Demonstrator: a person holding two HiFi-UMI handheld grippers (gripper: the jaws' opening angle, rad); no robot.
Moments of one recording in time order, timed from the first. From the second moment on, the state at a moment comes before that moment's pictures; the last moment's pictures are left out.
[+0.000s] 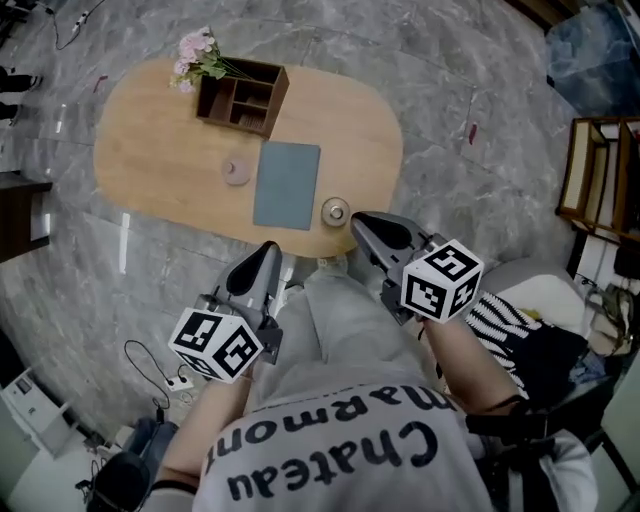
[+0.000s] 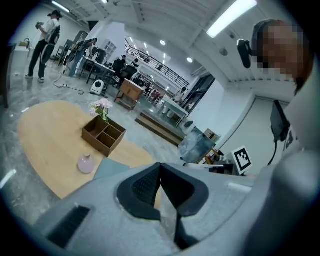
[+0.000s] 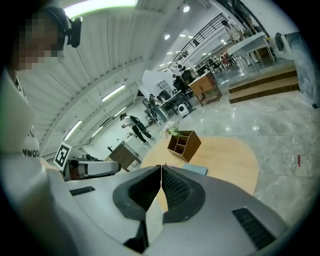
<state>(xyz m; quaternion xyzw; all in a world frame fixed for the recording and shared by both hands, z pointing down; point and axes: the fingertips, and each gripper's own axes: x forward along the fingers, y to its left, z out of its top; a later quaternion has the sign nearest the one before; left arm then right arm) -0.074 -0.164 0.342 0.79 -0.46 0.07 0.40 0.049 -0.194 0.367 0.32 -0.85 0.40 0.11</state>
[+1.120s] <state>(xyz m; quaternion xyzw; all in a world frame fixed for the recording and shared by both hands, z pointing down) -0.053 -0.148 0.543 0.80 -0.40 0.18 0.42 0.056 -0.170 0.563 0.36 -0.78 0.49 0.13</state>
